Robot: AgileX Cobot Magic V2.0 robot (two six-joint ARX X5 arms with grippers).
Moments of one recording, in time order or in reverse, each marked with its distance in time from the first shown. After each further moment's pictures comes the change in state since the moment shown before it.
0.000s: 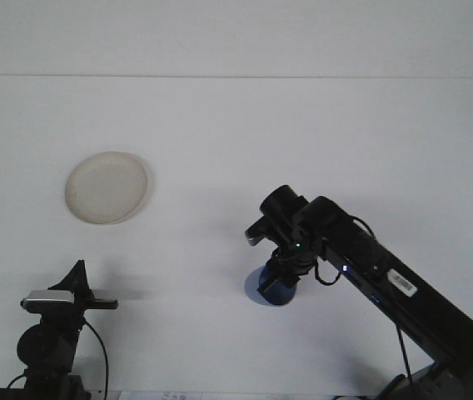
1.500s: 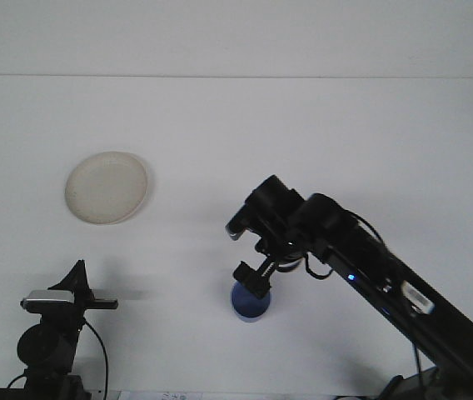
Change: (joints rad) left arm 0.000 0.000 0.000 0.000 0.000 0.000; right arm 0.063 -0.068 0.204 -0.013 0.032 -0.048
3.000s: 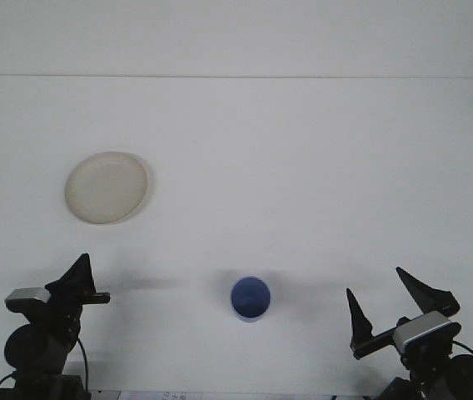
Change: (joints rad) left arm 0.000 0.072 0.160 -0.026 0.114 -0.465; right arm -0.058 -1.428 -1.063 0.718 0.389 0.126
